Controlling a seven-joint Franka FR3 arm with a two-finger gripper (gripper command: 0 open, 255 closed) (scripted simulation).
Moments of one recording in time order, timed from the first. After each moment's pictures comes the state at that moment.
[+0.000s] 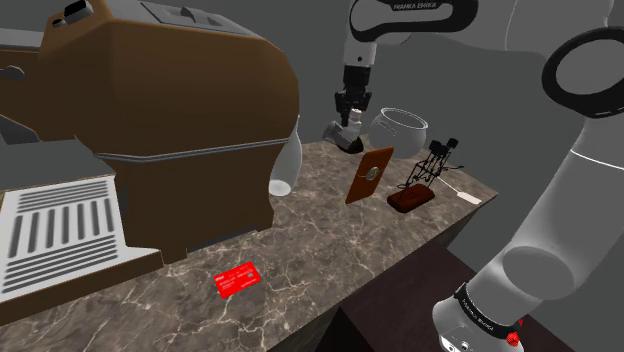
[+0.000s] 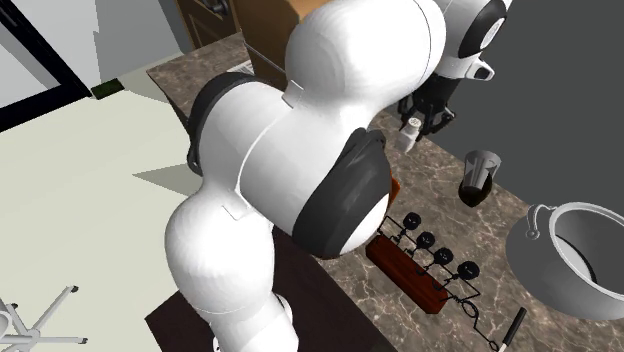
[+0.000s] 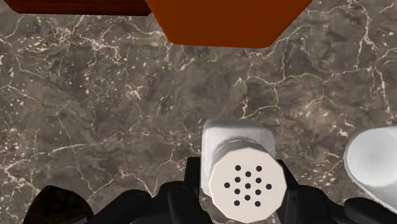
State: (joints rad) arm -0.07 0.18 0.11 -1.61 -0.02 1.58 0.06
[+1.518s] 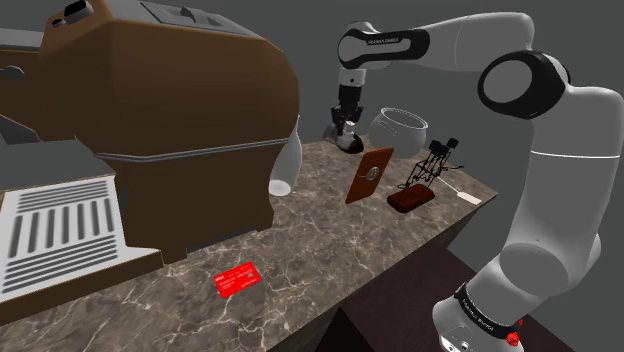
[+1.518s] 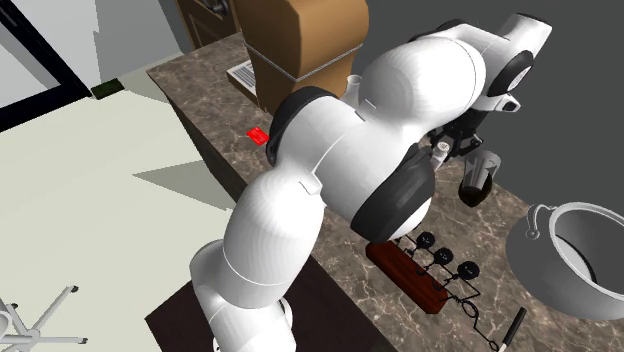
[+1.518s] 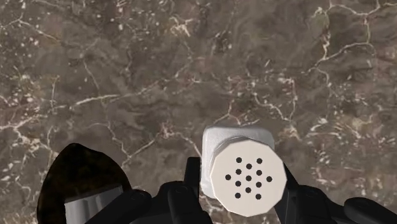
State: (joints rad) arm -0.13 0.46 0.06 -1.42 -0.05 1.66 -0.05
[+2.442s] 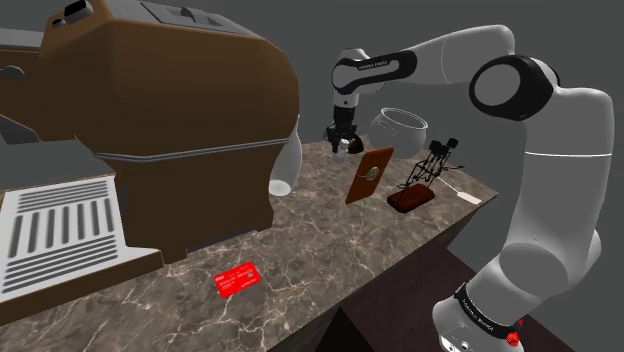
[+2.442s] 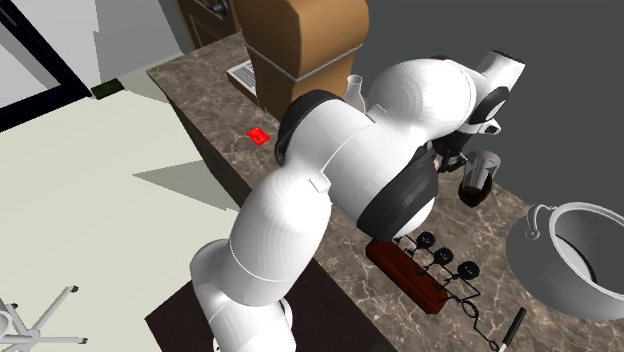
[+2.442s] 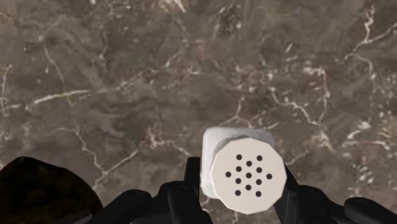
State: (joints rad) arm -0.14 0.50 0.06 -1.54 -0.06 1.82 -0.05
